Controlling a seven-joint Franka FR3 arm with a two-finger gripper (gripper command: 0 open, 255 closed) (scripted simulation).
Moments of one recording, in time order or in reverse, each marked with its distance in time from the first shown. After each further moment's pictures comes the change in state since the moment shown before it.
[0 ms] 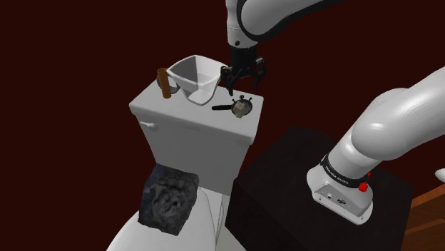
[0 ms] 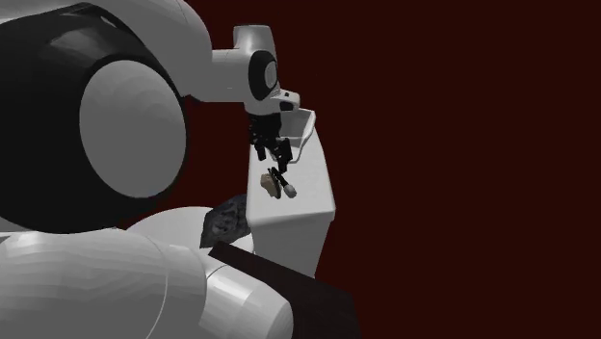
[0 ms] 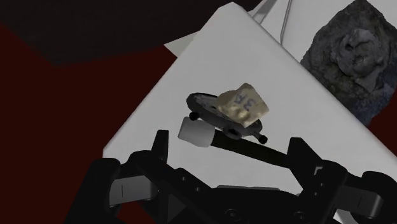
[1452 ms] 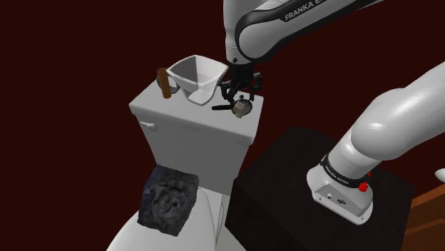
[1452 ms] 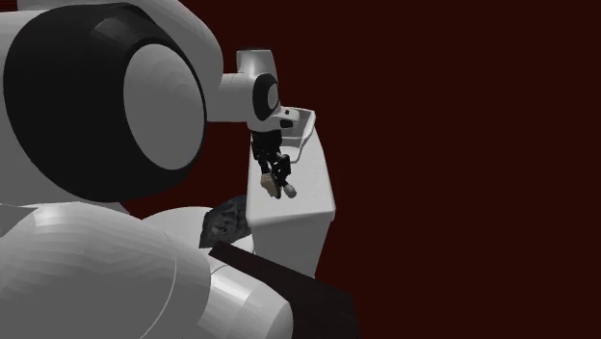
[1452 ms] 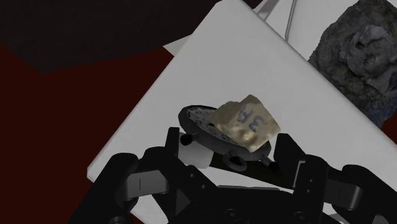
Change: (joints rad) arm -0.007 0.060 0.021 -0.069 -0.012 0.122 0.037
